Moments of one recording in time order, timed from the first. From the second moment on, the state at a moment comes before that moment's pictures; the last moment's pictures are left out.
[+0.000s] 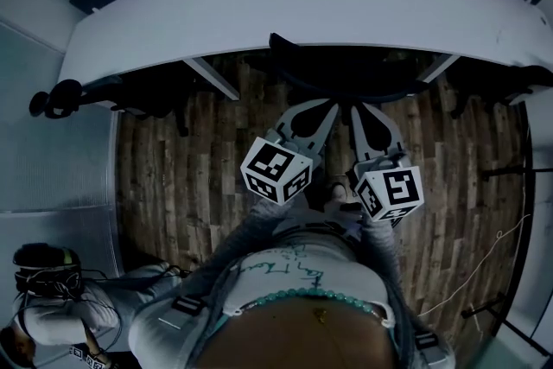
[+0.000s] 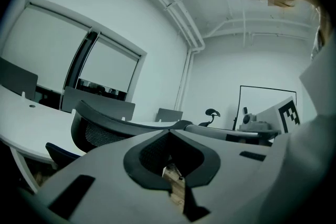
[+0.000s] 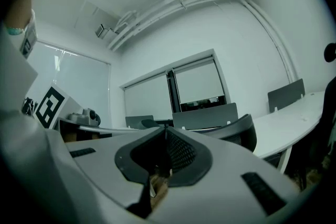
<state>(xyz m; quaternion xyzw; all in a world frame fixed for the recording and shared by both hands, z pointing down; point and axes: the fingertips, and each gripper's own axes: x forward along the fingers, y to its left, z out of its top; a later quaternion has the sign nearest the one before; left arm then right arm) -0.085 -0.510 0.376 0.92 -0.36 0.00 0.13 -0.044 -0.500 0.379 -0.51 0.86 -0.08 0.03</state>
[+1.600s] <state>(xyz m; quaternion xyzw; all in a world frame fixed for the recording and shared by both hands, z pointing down) -0.114 -0.535 0.397 0.88 -0.32 -0.15 0.32 -0.042 -0.517 0.402 -0.47 0.84 -0.24 0.15</state>
